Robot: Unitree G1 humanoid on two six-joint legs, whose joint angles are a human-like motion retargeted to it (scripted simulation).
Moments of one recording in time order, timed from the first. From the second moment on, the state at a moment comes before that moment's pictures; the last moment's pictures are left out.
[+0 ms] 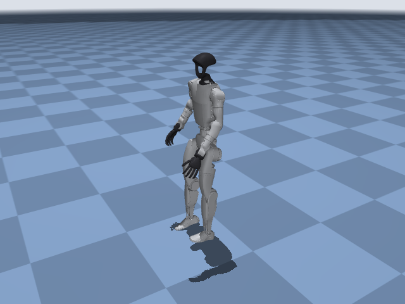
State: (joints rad) left arm -0.25 0.38 -0.34 1.00 0.02 0.01 0.31; right arm 0.16 -0.42 0.29 0.78 0.04 0.06 -0.19; waist 0.08 -0.14 0.12; left_leg -0.04 -0.05 0.13 0.02 -0.19 -0.10; right_leg -0.09 -0.10 -0.04 0.04 0.24 0.26
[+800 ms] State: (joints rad) left arm -0.19 0.28 -0.38 1.19 0.21 -0.02 0.18; right arm -0.10 -0.37 0.39 1.03 -0.06 0.04 -0.16; waist 0.09 -0.01 0.09; left_leg 0.02 -0.05 0.08 0.06 -0.18 -0.04; right_leg -0.01 -0.10 -0.04 0.16 -0.15 0.18
